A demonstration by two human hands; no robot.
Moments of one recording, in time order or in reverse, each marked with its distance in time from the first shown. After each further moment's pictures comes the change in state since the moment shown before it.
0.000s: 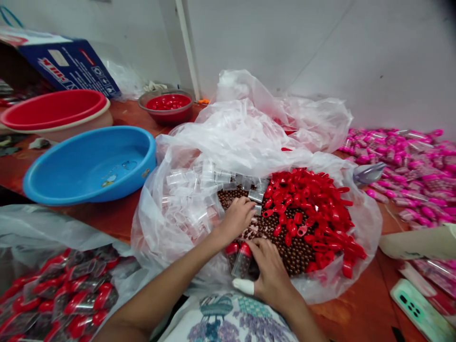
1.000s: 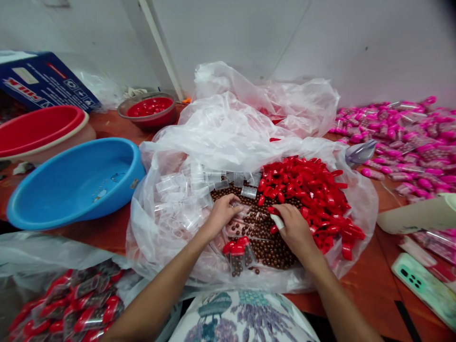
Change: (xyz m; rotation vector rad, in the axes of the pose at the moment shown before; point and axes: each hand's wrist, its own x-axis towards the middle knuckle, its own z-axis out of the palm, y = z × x) left_hand 0.009 -0.030 -0.009 -0.243 -0.016 -0.299; right_hand 0.026 0.084 -0.036 -0.171 0.243 0.124
